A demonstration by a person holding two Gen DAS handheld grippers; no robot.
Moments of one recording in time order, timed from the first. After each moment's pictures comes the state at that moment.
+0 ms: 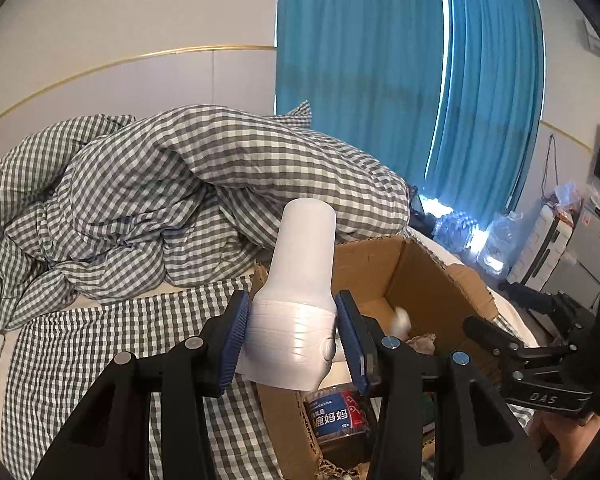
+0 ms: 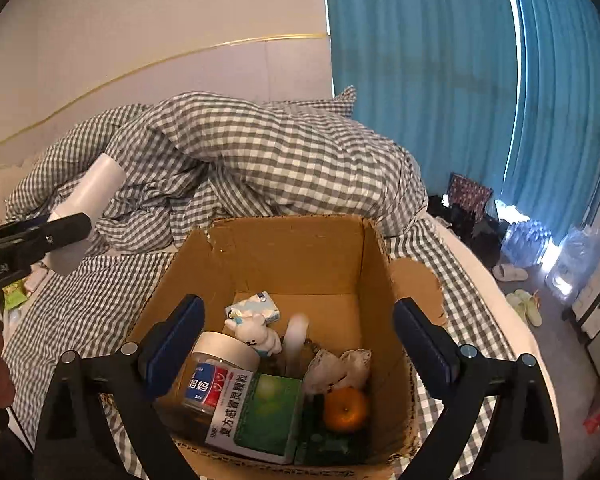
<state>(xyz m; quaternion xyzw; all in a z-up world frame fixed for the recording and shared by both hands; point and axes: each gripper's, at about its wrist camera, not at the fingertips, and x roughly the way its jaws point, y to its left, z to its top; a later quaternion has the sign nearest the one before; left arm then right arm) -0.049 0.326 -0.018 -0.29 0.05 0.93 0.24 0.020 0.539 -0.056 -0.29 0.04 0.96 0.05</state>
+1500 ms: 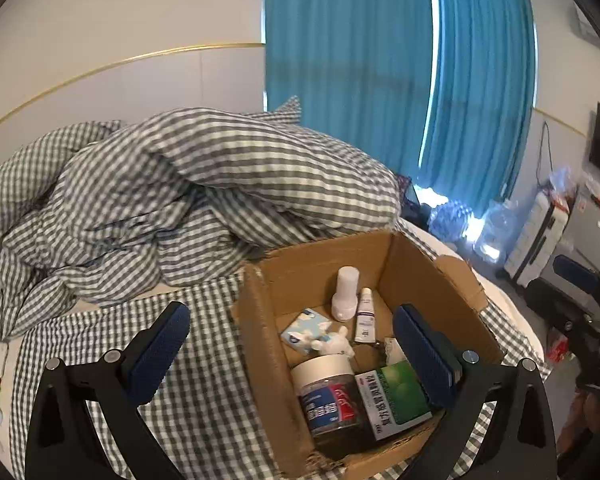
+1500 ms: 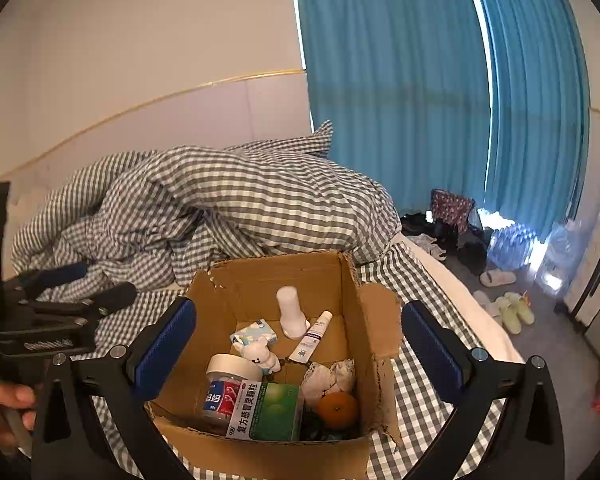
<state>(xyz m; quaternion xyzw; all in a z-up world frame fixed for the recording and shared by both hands) -0.043 0.323 -0.007 -0.29 0.07 0.92 0.24 0.059 0.531 -0.006 -0.24 0.06 0.97 0.08</state>
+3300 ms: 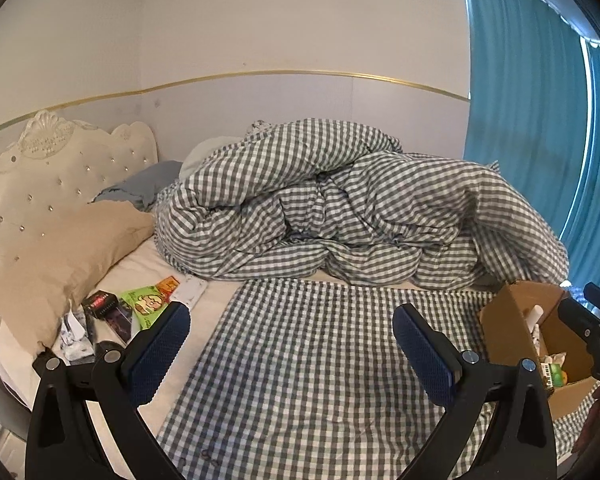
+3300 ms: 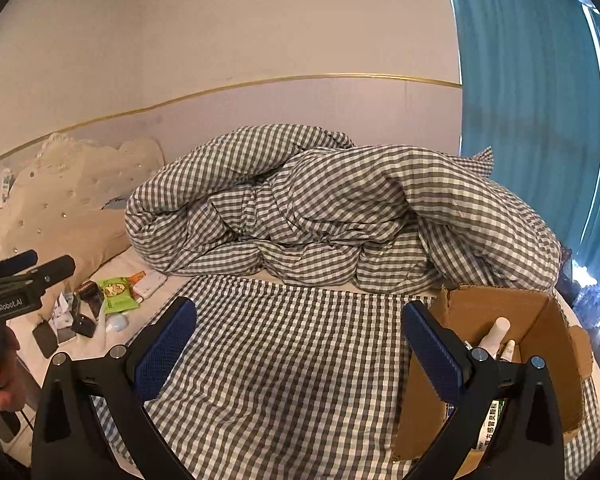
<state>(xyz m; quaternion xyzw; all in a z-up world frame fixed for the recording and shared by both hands) 0.014 -0.045 0.037 -0.27 -0.02 0.96 -0.03 0.022 0.234 0.016 -0.24 0.00 0.96 -0.10</state>
